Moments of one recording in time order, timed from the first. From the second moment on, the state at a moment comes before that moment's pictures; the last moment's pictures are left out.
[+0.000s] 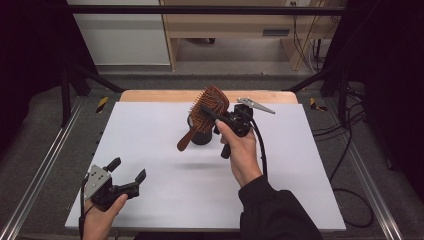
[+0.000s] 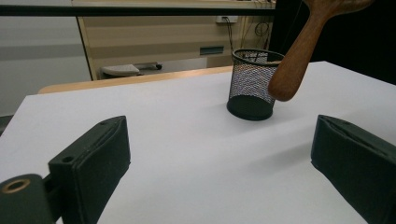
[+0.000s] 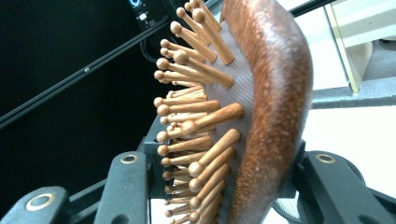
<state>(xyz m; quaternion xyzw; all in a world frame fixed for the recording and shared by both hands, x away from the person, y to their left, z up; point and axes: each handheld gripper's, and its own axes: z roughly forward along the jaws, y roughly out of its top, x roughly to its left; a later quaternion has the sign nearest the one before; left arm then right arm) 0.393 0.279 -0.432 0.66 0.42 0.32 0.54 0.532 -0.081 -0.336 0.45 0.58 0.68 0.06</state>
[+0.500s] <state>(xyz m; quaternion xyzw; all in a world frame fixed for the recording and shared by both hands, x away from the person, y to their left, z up) 0.396 0.286 -0.431 0.65 0.41 0.34 0.54 0.562 -0.081 -0.324 0.46 0.56 0.68 0.07</state>
